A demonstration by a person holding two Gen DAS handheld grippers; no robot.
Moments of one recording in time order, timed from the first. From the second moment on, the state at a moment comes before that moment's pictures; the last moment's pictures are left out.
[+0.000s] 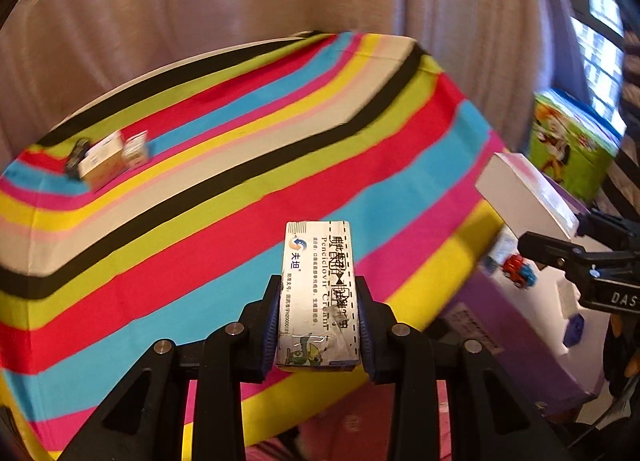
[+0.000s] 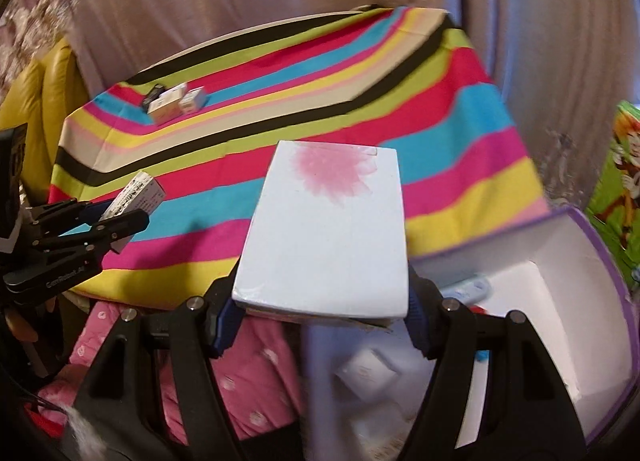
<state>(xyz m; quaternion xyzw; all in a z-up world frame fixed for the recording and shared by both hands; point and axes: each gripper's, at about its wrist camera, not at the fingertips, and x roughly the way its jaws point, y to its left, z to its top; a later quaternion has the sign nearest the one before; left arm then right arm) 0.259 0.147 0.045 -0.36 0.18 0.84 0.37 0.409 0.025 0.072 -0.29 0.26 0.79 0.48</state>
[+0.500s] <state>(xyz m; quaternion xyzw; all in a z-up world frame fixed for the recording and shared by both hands) 0.355 0.270 0.044 -0.35 0.27 0.72 0.54 0.534 0.008 0.066 -0.29 0.27 0.69 0.60</state>
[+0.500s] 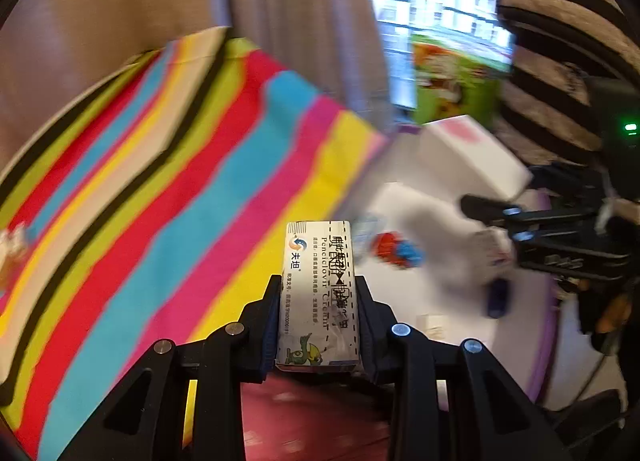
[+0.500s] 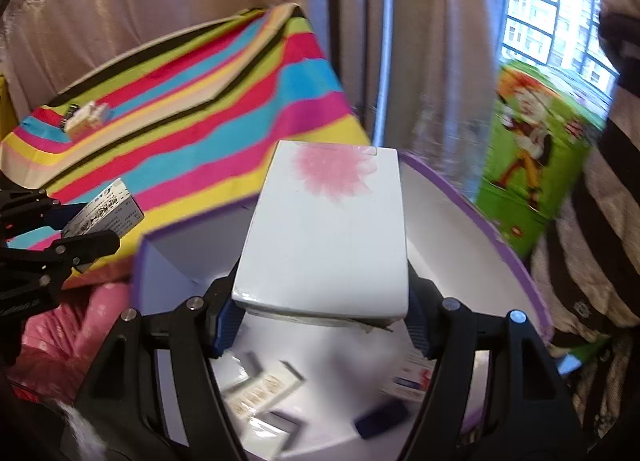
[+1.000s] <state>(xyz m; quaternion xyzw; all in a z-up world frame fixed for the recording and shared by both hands) 0.273 0.187 0.029 -0.36 0.18 0.78 0.48 0.451 0.023 0.083 -0.36 0.21 0.72 0.56</state>
